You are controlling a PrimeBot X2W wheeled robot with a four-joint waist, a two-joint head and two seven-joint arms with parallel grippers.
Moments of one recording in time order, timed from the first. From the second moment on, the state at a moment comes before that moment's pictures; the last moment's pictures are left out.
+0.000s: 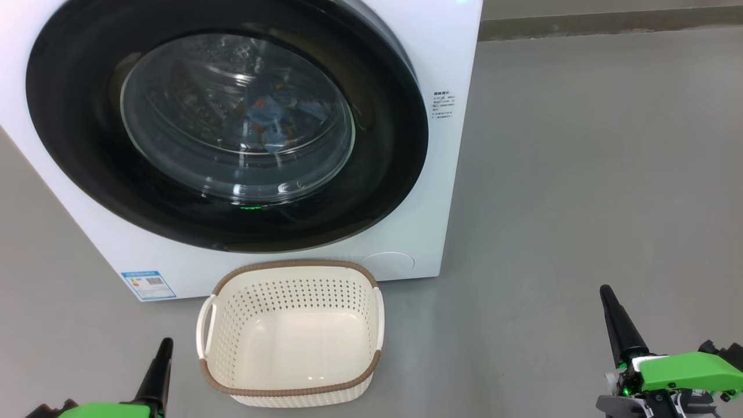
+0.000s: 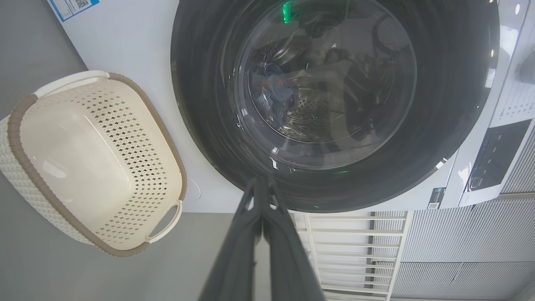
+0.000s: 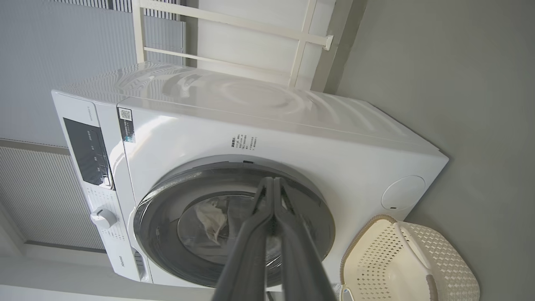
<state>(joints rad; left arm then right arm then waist) -0.05 0.05 0.06 0.28 -1.47 -0.13 0.07 -0.10 -0.07 -0.09 0.28 1.47 0.13 0.06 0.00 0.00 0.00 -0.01</state>
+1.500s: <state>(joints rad) -0.07 0.04 0.08 0.27 -1.60 -0.13 0.11 -0.10 -0.05 -0.13 0.28 1.61 0.13 0.10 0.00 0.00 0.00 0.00</state>
